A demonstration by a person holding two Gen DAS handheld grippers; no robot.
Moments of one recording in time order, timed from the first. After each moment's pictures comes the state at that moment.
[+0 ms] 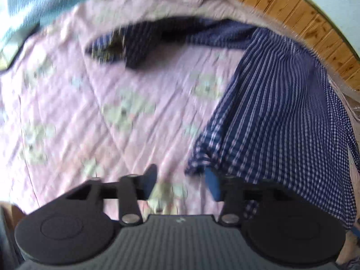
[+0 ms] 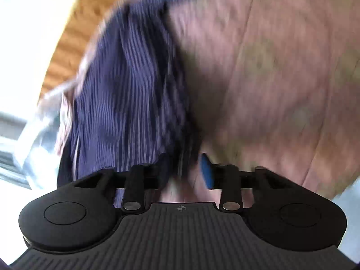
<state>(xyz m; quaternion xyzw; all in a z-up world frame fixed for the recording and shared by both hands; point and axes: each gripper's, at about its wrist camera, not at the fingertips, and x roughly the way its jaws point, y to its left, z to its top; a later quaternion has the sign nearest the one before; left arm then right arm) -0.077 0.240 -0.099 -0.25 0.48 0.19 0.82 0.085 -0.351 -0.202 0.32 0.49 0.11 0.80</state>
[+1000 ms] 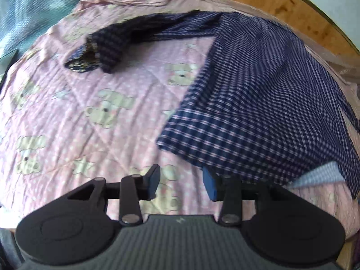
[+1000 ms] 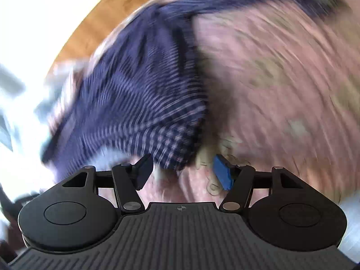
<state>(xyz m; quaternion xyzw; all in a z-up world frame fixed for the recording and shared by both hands) -0.088 0.206 -0.100 -0.18 0.49 0.13 0.84 0.036 -0.304 -0.204 0.14 0.47 0.19 0.85</state>
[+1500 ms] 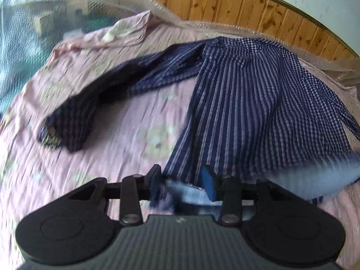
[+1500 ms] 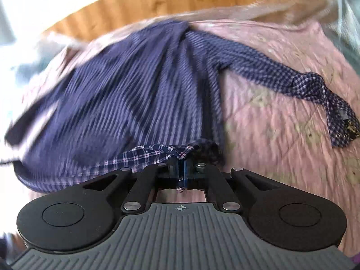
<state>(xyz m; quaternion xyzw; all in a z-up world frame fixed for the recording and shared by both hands) 0.005 0.203 -0.076 -0.12 0.44 0.13 0.88 0.164 -0.258 -0.130 0.07 0.46 0.13 0.88</state>
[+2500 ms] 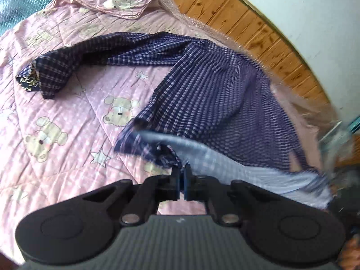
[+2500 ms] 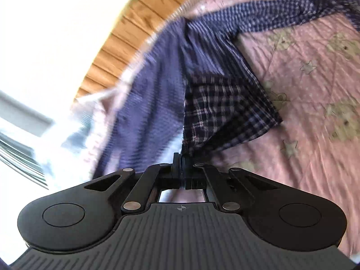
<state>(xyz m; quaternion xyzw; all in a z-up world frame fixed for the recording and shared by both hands) -0.038 0.212 -0.061 -0.32 0.43 0.07 0.84 0.118 -0.303 -0.143 0.36 0.45 0.20 0.80</state>
